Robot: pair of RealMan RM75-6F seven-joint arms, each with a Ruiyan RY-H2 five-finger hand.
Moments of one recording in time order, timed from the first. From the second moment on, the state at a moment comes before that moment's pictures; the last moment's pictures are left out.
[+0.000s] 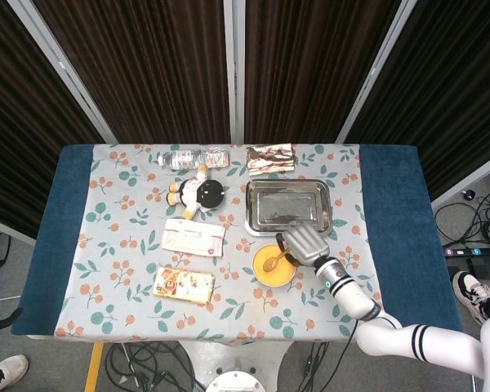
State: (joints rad) left arm 0.07 -1.16 -0.04 -1.56 1.41 1.58 0.05; right arm 0.77 -1.51 0.17 -1.54 -1.05 0.80 -0.47
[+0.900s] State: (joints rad) left arm 0.08 -1.17 -0.04 -1.54 1.42 1.58 0.02; right arm 0.81 -1.53 0.11 -1.53 -1.03 0.85 -0.51
